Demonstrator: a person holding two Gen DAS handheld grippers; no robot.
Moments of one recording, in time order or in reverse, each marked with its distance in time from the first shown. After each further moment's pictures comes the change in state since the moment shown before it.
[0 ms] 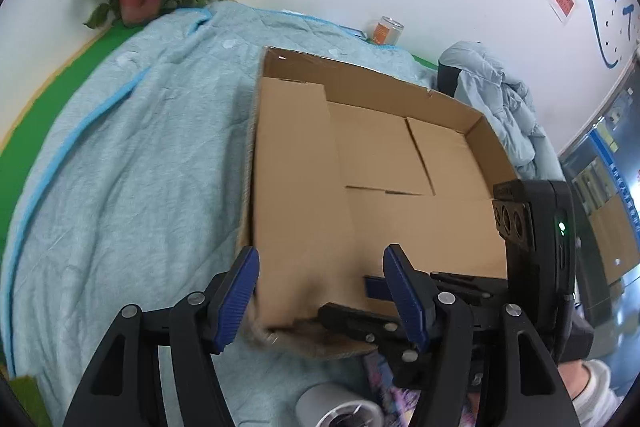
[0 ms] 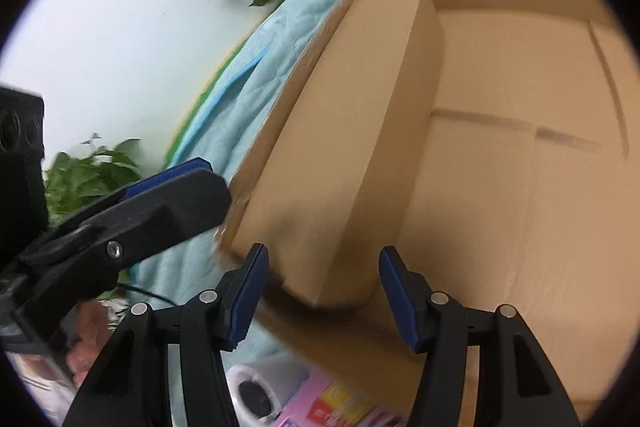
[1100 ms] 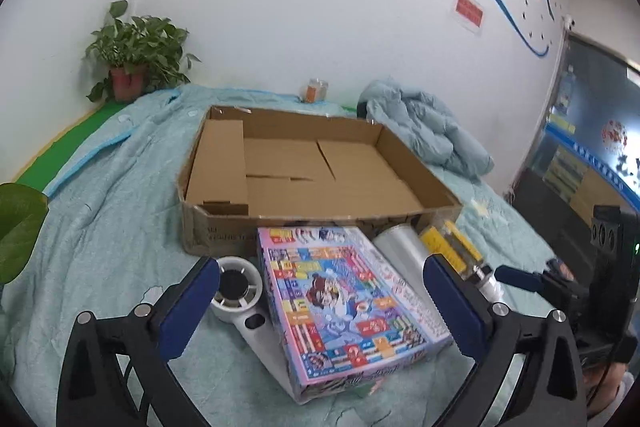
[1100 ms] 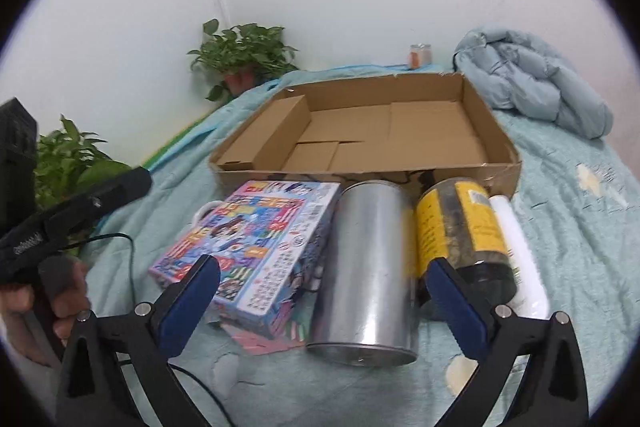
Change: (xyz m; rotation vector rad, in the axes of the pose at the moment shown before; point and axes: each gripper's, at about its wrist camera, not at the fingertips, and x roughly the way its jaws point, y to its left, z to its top) left arm -0.124 -0.114 -0.202 0.168 -0.300 -0.064; right arm -0.194 0.016 -0.235 -0.073 -0.499 -0.375
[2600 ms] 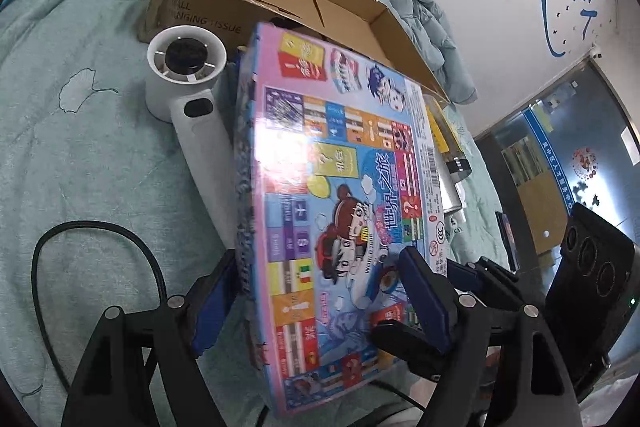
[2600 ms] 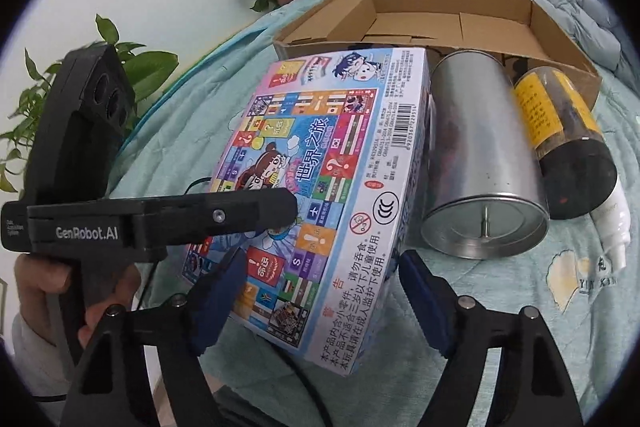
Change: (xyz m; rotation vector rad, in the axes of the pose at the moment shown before) left arm 0.045 0.037 -0.103 -0.301 0.411 -0.237; right arm 0.025 0.047 -0.046 -0.118 0.281 0.100
